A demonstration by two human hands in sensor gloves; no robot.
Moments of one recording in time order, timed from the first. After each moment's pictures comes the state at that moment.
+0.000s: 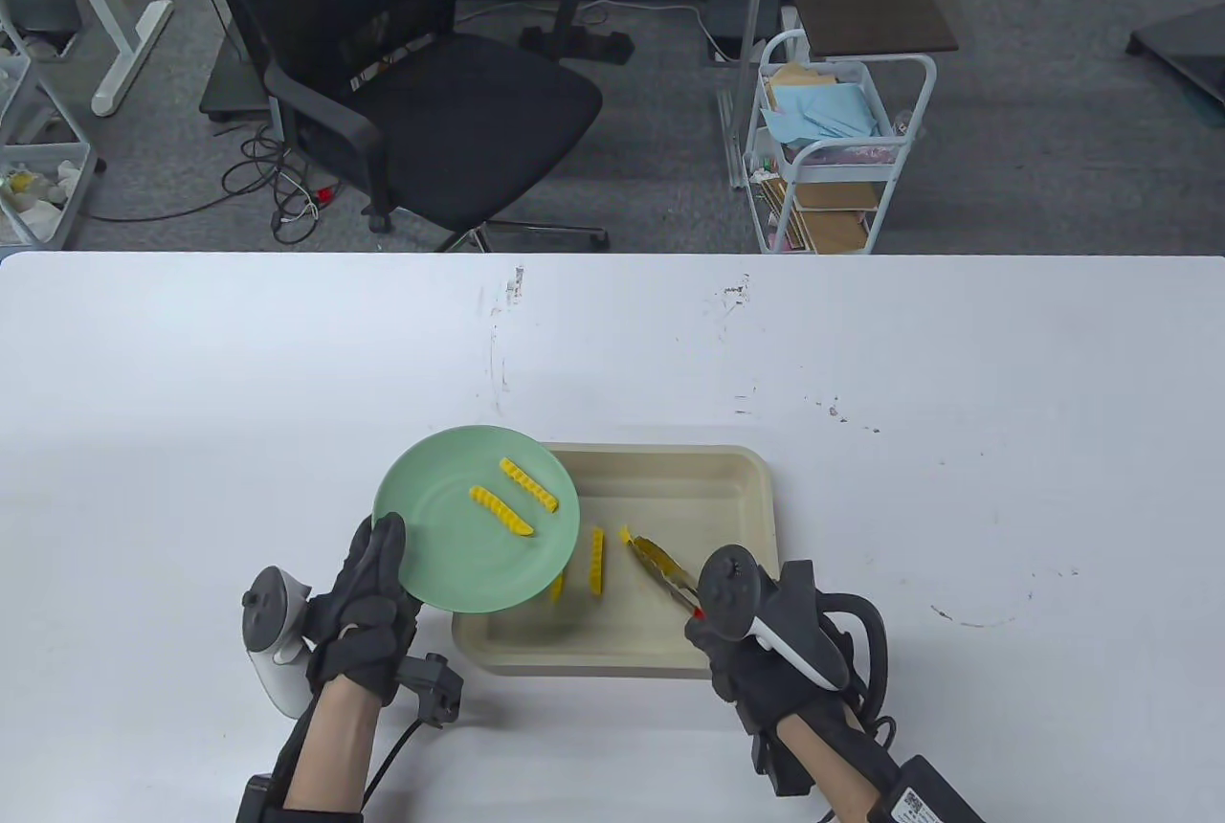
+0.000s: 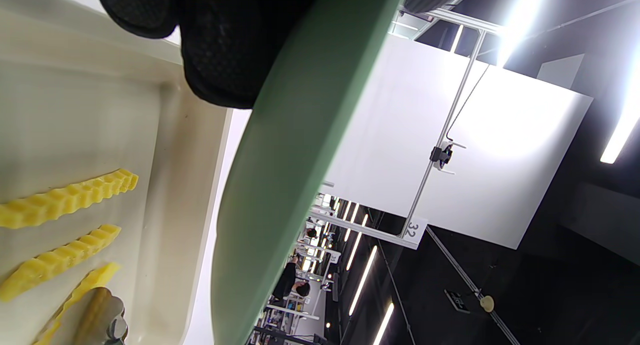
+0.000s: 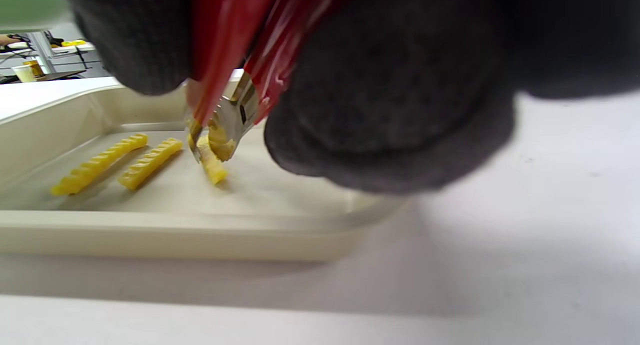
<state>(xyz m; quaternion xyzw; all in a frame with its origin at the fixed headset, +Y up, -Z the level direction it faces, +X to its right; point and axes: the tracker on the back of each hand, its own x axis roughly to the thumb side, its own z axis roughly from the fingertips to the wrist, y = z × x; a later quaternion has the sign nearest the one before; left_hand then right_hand) -0.266 -0.764 -0.261 -0.02 0.01 0.80 0.60 0.102 -0.682 -0.242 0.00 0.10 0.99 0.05</state>
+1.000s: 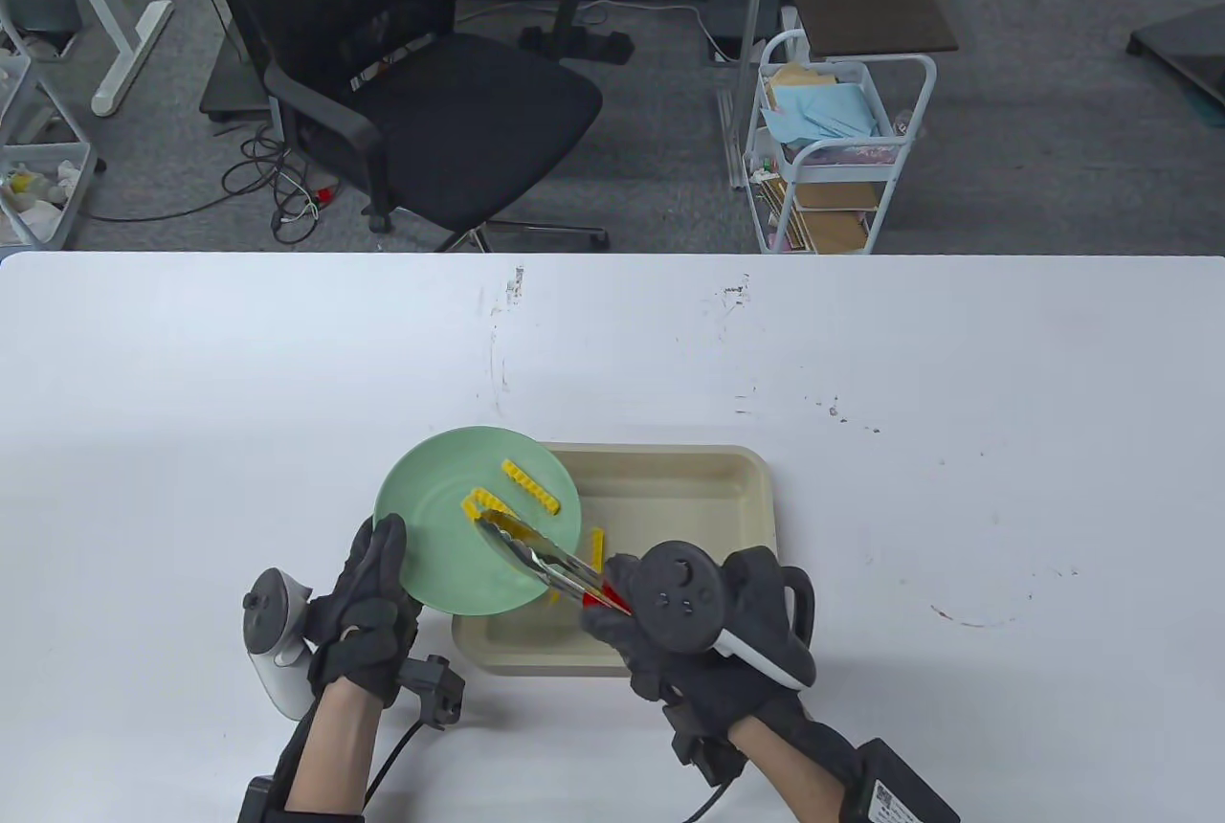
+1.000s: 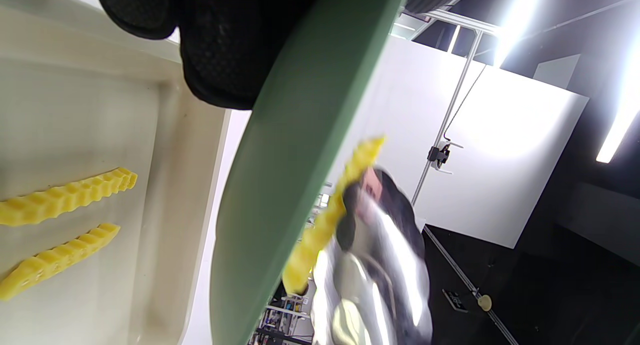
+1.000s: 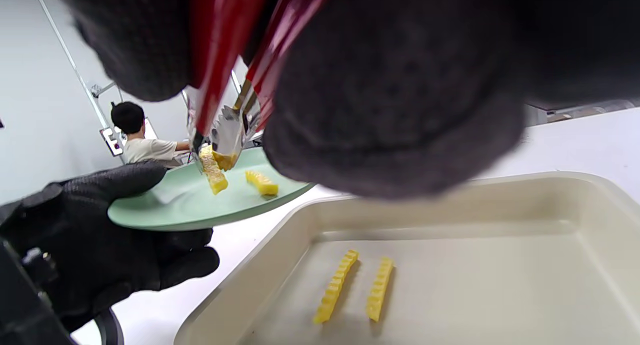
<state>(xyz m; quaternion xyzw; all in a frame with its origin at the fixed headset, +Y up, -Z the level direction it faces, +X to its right) -0.266 -0.765 -0.260 -0.02 0.01 0.80 0.60 0.029 -0.604 -0.225 0.17 0.02 0.97 0.16</state>
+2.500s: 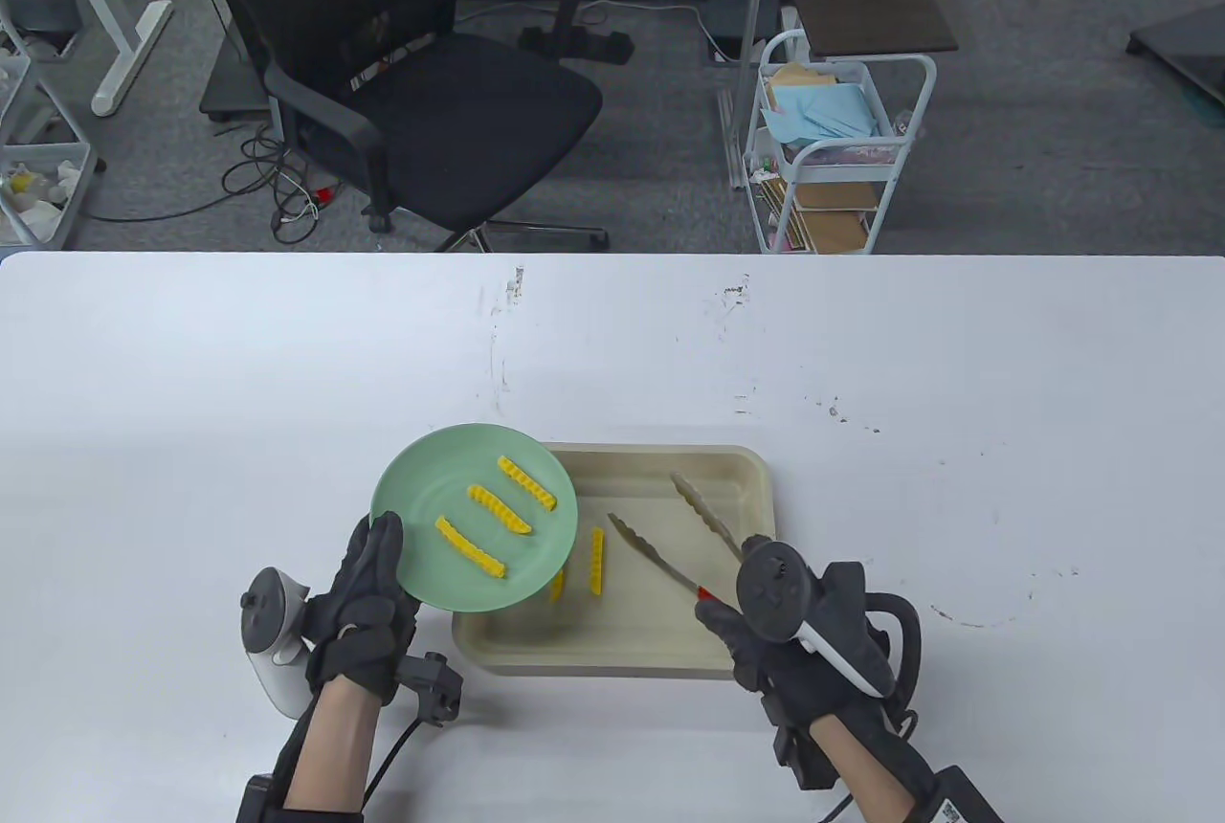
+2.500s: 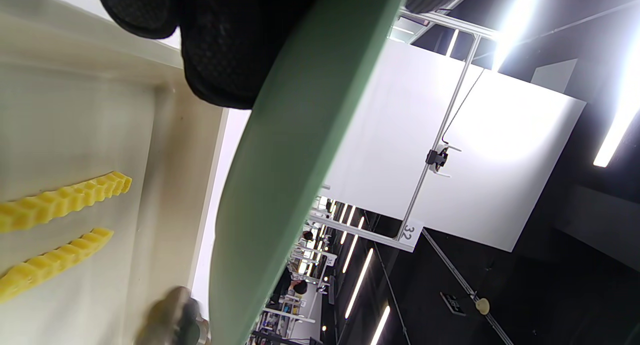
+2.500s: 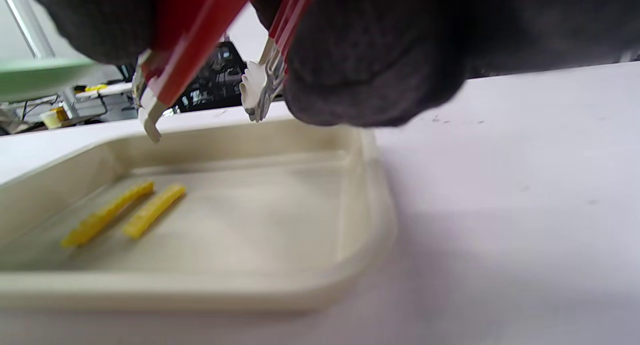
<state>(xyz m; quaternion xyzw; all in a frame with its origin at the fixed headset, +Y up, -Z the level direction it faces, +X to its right) -0.267 -0.764 -0.260 -0.02 0.01 0.80 0.60 0.115 -0.672 -0.236 0.02 0.08 0.99 0.08</state>
